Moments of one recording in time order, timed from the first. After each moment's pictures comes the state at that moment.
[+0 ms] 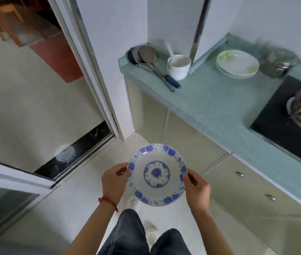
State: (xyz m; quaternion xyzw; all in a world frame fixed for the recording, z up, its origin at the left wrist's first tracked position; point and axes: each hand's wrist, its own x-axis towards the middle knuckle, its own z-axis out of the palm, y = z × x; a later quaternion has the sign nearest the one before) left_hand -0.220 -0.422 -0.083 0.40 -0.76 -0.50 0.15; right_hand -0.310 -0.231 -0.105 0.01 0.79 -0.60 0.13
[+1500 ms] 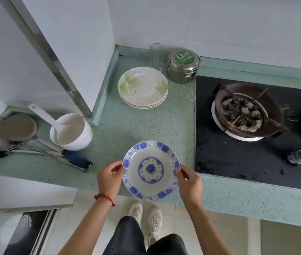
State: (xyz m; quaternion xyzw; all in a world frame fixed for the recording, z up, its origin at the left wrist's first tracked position) left_hand -0.646 -0.407 -0.121 0.21 -0.82 -0.52 -0.01; right_hand -0.615 -0.193 -0.130 0.25 0.79 -0.56 -0.03
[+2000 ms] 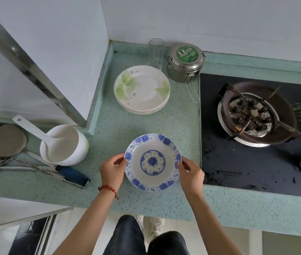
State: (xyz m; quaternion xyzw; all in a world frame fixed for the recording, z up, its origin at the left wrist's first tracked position) left_hand -0.717 -0.407 -0.138 0.21 -0.83 -0.52 -0.03; right_hand -0.680 -0.195 -0.149 0.25 0.83 -0.50 -0.05
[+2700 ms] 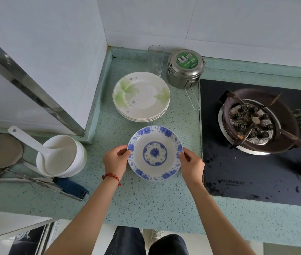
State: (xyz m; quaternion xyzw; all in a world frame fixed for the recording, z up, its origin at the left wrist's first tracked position) left_hand -0.773 -0.399 -0.137 0.18 -0.83 -0.52 -0.01; right_hand -0.735 -0.187 -0.144 0.25 0.83 -0.50 -0.03
